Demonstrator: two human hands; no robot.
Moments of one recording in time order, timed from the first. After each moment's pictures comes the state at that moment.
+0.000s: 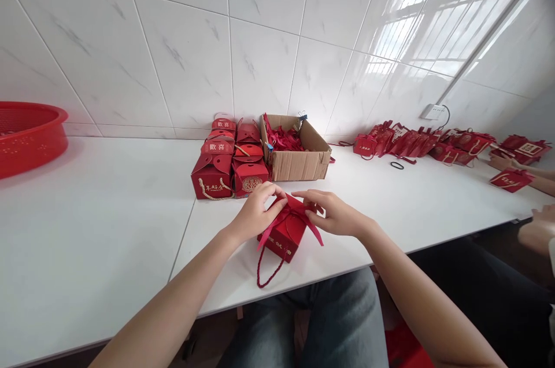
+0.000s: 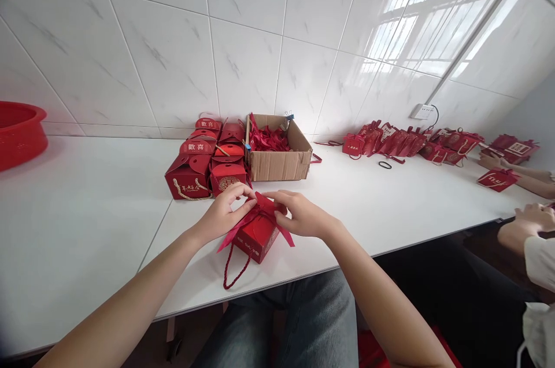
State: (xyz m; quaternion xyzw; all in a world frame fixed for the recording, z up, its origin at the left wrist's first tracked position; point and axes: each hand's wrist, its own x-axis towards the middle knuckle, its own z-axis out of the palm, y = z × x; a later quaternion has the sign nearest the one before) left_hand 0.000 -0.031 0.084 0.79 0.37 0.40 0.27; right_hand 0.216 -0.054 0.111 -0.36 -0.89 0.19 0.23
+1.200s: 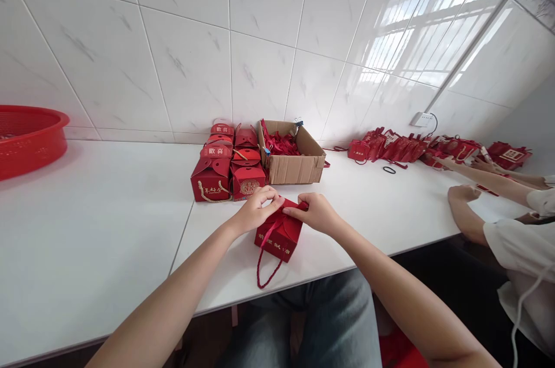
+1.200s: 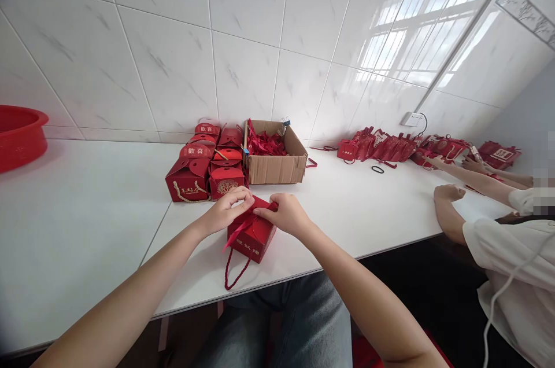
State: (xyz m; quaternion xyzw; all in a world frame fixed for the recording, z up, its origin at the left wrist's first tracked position) left_hand -0.002 -0.024 0.084 0.79 0.35 0.35 0.36; right_hand 0.185 -0.050 0.098 -0.58 -0.74 0.20 0.27
